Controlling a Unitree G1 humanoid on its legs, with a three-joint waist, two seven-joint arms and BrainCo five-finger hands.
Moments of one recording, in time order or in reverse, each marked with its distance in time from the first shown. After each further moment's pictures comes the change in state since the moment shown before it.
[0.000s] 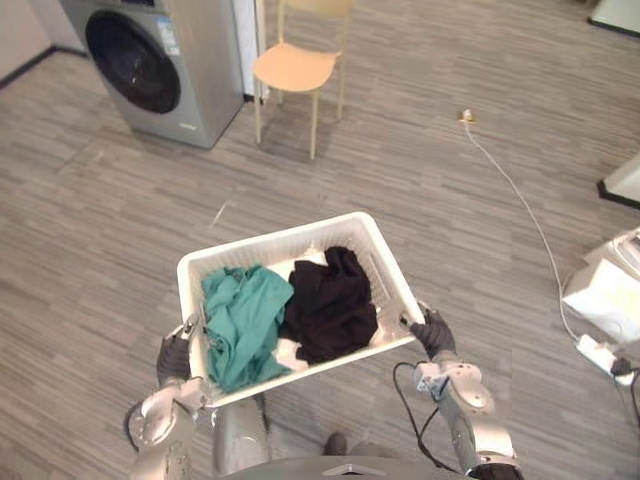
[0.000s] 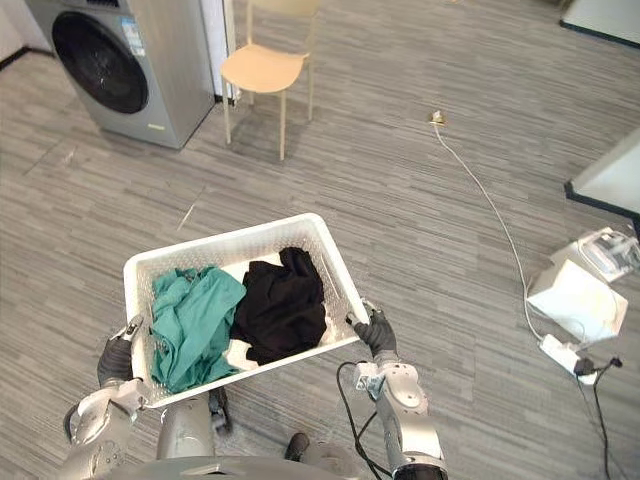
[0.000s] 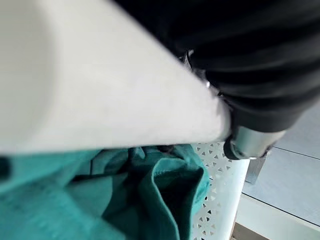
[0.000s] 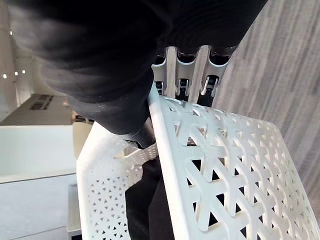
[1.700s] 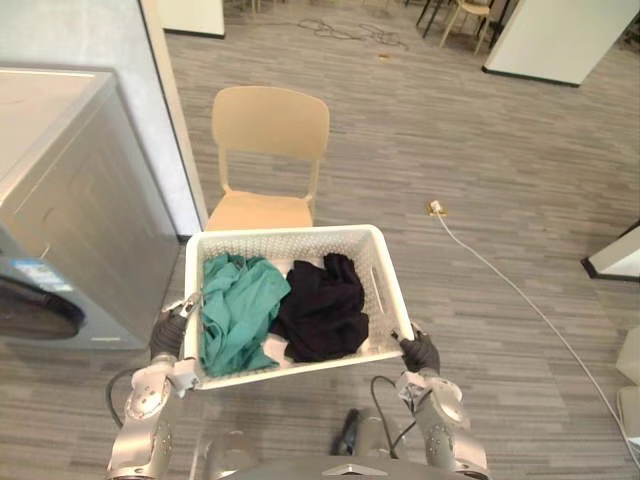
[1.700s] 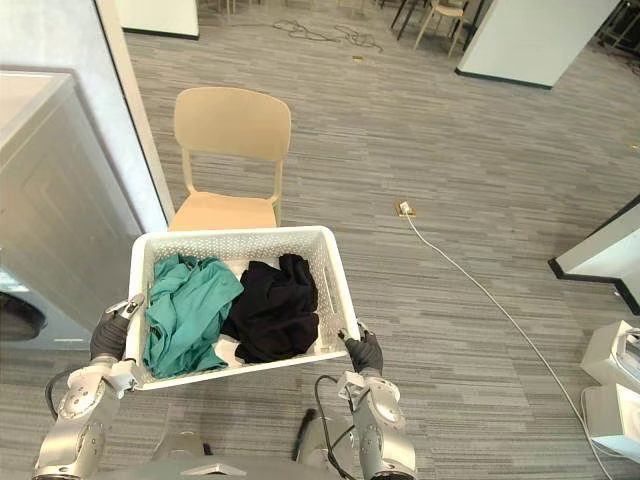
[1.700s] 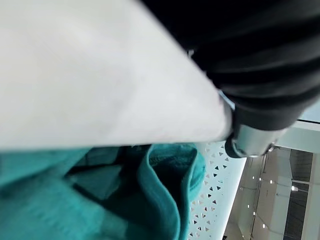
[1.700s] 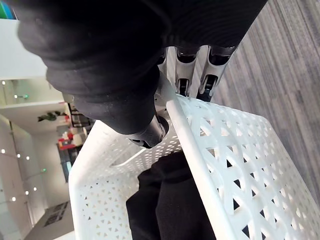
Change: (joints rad) left arm -0.074 0.156 -0.084 -0.050 0.052 0.028 0.032; right arm 0.023 0.140 -0.041 0.112 0.135 -0.002 -0.061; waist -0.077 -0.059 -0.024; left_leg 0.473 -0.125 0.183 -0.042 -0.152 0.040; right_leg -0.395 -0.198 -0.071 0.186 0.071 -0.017
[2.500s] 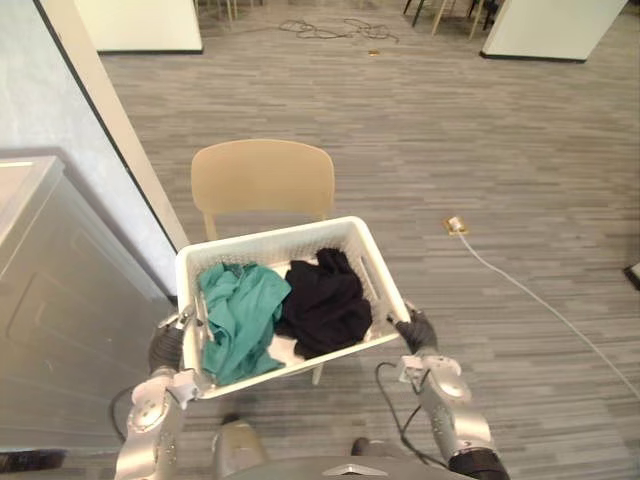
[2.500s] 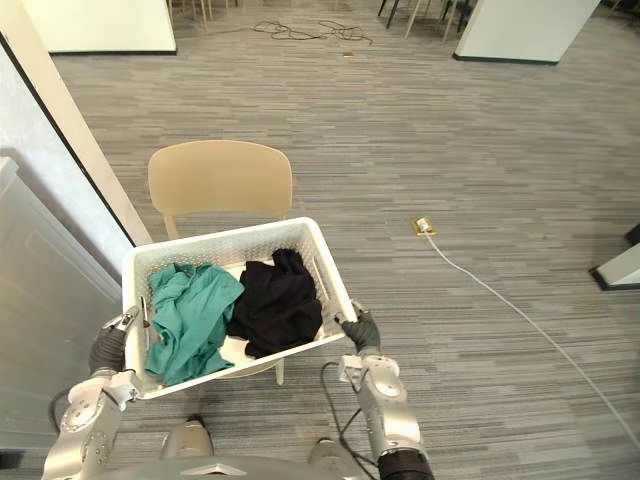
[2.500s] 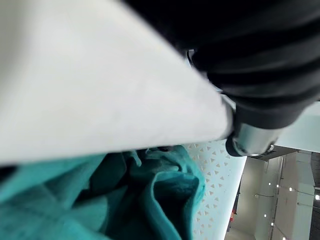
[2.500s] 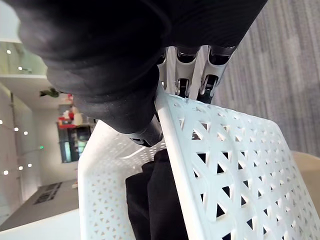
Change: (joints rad) left arm 0.038 -0.035 0.067 0.049 0.000 0.000 0.001; right arm -0.072 -0.067 0.107 0.017 -0.103 0.020 -0.018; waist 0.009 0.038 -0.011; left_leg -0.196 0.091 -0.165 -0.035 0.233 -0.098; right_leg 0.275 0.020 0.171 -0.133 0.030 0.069
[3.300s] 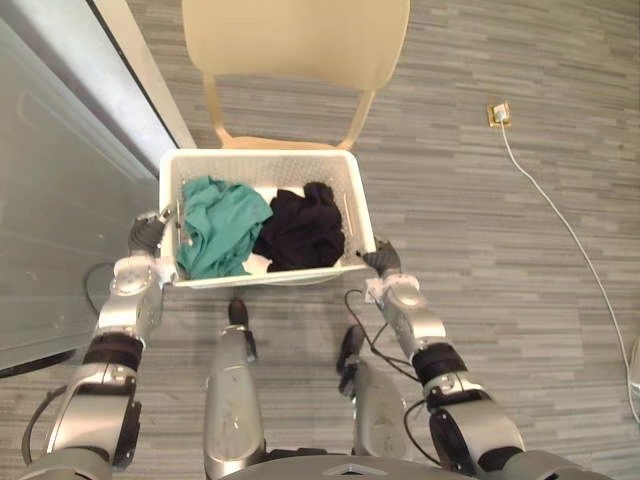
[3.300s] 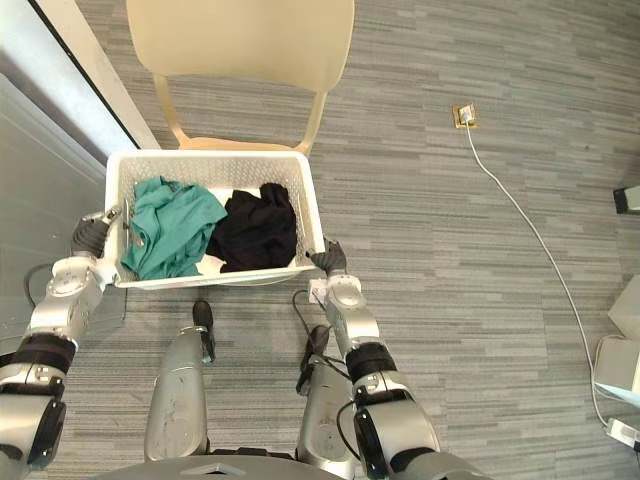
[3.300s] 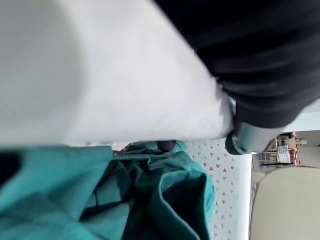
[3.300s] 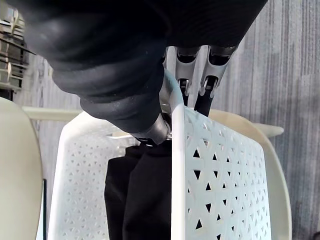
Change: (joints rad) left arm -0.782 0.320 -0.119 0.581 -0.061 0.011 0.087; right arm -0.603 -0.019 0.060 0.382 -0.044 0.027 -0.132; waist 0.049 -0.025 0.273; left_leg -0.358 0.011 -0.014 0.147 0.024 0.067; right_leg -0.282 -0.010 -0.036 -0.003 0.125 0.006
